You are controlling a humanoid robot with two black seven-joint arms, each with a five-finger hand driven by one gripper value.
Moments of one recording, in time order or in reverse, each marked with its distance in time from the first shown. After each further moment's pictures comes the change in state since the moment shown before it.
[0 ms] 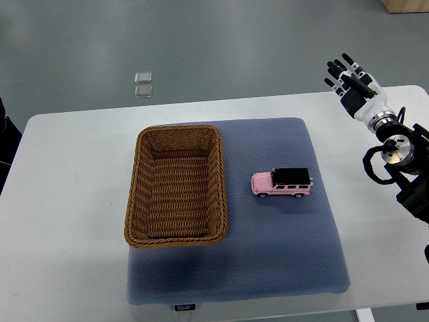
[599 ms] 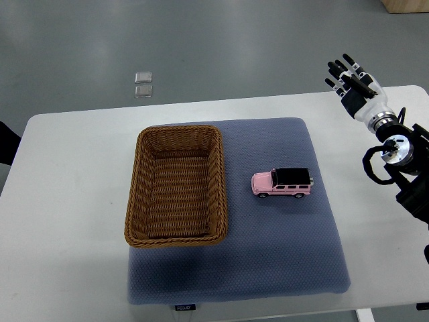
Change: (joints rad) left arm -0.002 0.000 0.000 -0.001 -0.001 0.005 0.000; right arm 0.000 0.001 0.000 -0.002 0.000 -0.009 0.006
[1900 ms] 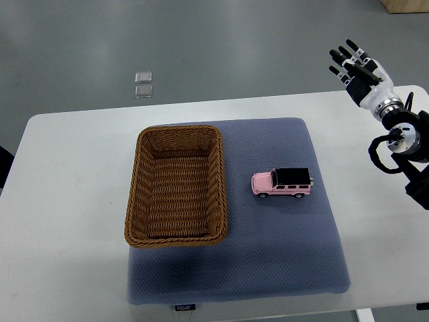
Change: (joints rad) left arm -0.001 0.000 0.002 0.001 0.001 -0.003 0.000; right arm 0.027 -0.081 -0.075 0.098 -0.013 -0.054 -0.007
